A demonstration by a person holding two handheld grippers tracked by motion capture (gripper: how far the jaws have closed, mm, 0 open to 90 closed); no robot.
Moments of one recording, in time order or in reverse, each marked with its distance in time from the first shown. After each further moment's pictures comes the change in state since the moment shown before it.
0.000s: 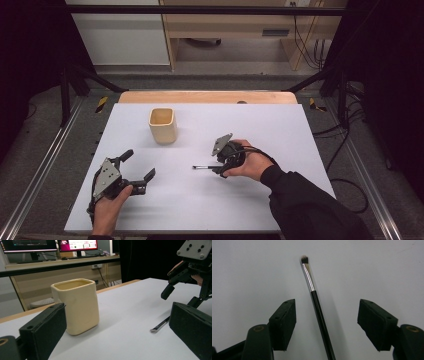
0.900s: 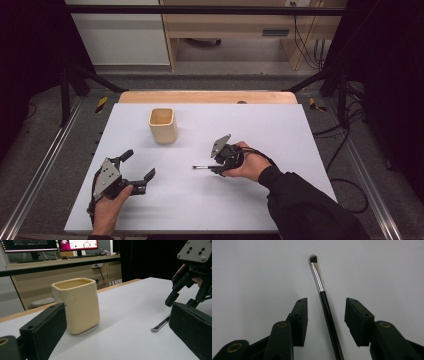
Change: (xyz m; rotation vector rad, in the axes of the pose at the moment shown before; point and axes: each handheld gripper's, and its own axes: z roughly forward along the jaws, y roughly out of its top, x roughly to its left) left arm 0.000 0.000 0.000 0.005 0.003 0.003; right arm 0.002 -0.001 0.006 0.007 0.053 0.006
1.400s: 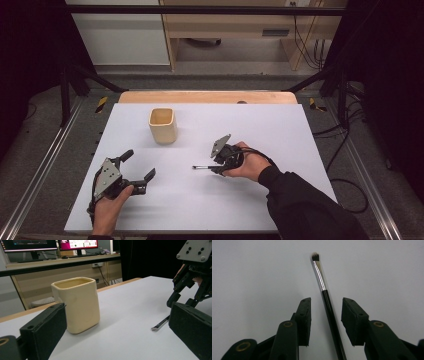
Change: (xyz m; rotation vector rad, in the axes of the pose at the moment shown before) left arm -0.001 0.000 0.001 0.008 0.000 0.007; right arm -0.001 -0.002 0.003 0.004 0.024 0.005
